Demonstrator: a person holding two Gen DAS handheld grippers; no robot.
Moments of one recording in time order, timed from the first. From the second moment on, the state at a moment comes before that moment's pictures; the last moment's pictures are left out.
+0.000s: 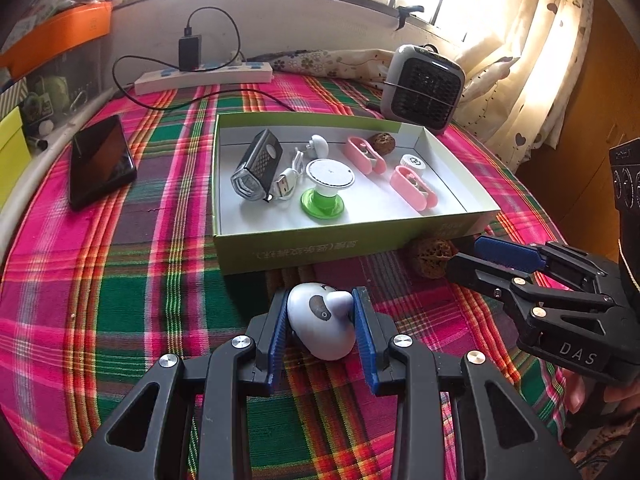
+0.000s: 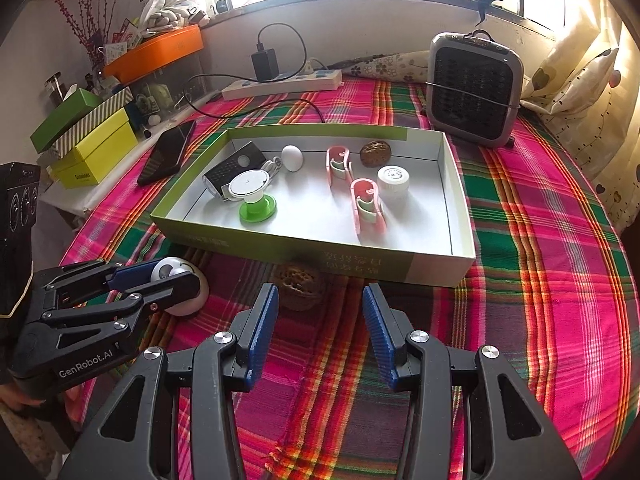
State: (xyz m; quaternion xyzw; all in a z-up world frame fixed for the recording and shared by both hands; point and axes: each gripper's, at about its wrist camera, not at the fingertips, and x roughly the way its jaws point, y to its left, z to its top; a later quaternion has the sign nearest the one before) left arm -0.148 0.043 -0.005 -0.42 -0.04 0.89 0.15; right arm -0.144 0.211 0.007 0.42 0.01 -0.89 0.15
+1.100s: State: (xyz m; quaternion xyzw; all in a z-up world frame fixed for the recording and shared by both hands) left arm -0.154 0.025 -0.009 -0.42 -0.06 0.89 0.15; right arm -0.166 0.187 -0.012 0.44 0.01 -0.89 0.13
